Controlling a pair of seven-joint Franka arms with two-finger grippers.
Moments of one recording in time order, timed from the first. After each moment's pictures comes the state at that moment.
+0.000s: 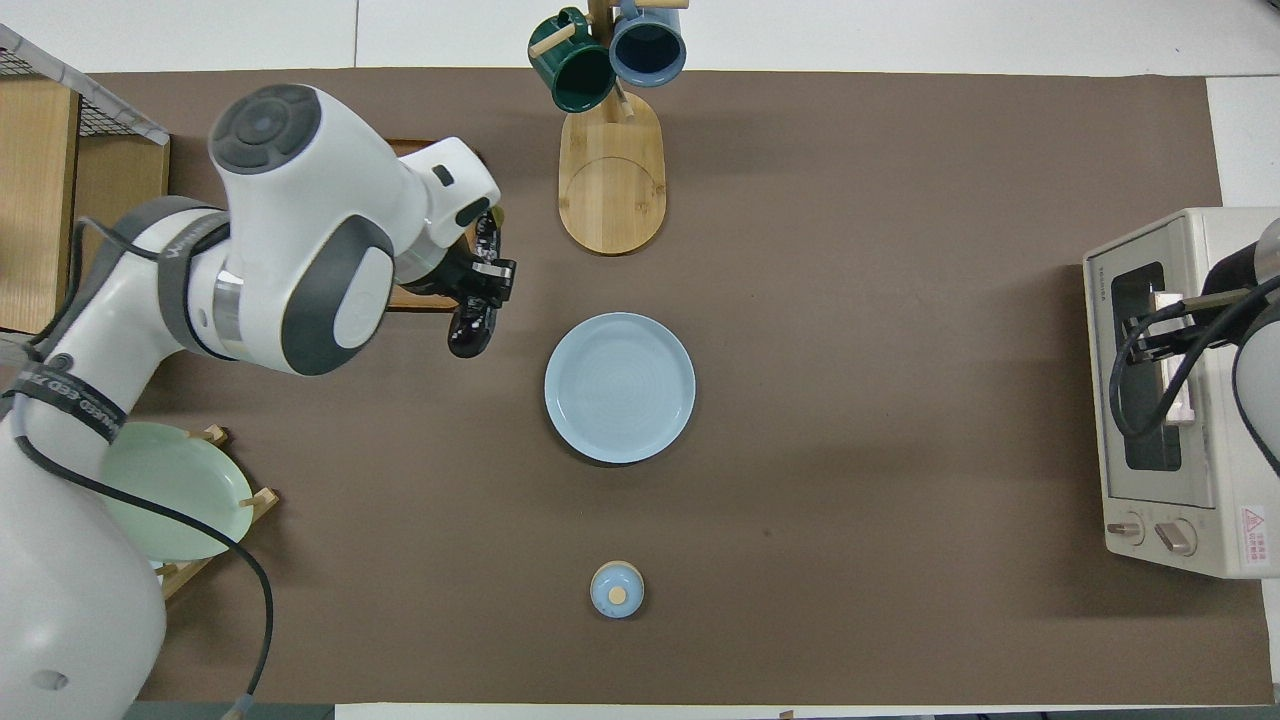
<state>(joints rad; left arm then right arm) -0.29 0.34 -0.09 -1.64 -0.15 1.95 -0.14 0.07 -0.02 -0.10 -1.73 -0.05 1.58 -0.17</state>
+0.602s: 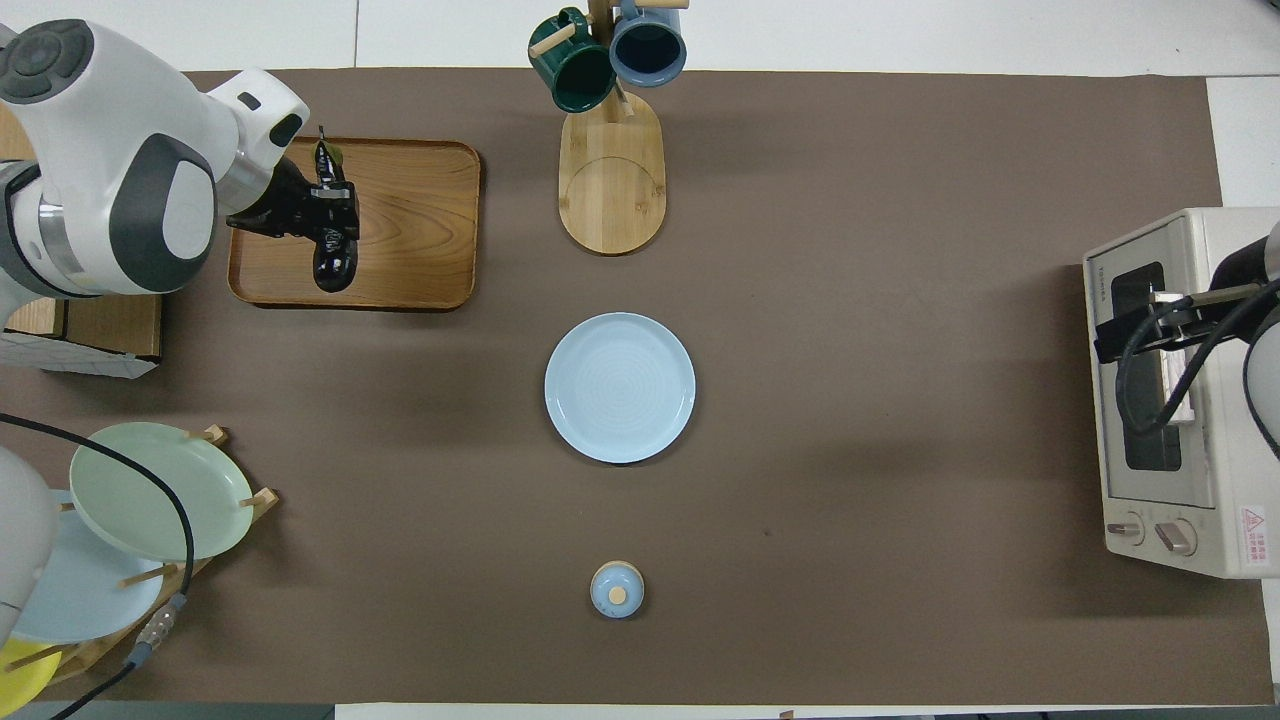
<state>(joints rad) -0.06 0.49 -0.09 -1.51 -0.09 2.01 -0.13 0.06 -0.01 -0.10 -1.72 -0.05 1.58 -0.17</state>
